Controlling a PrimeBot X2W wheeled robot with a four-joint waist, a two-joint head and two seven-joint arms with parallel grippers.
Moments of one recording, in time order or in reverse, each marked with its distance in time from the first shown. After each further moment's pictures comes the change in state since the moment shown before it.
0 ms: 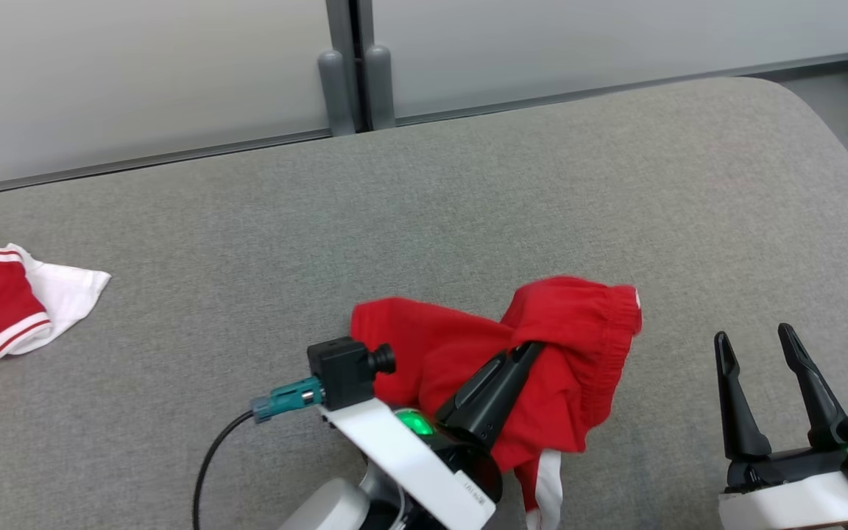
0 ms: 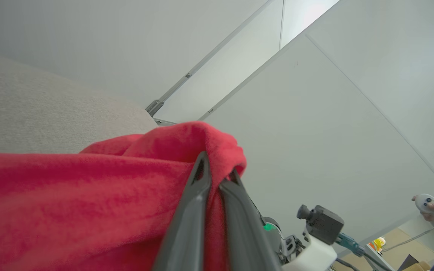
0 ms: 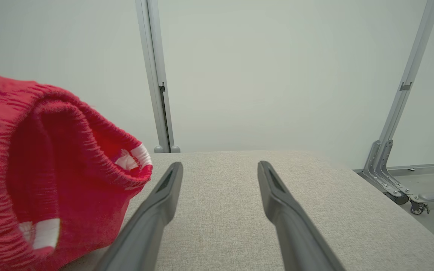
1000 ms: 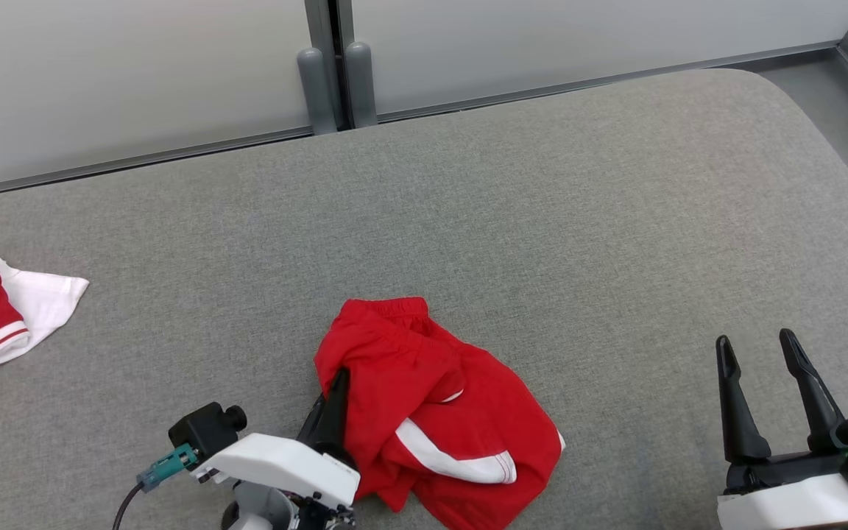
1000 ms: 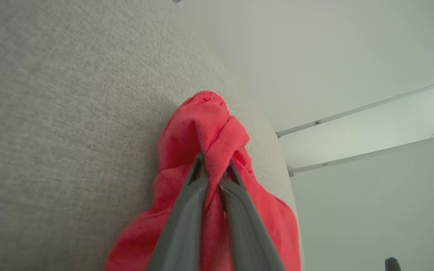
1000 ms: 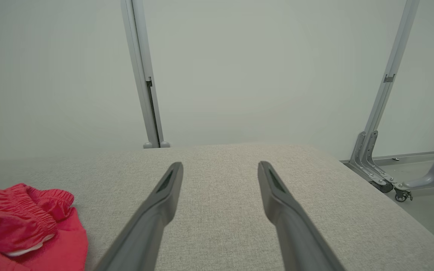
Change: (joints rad) left arm 0.096 0.076 0.153 0.261 -0.239 0.190 -0.188; right arm 0.007 0.000 0.005 0.009 0.012 0.000 0.000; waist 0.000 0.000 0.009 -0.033
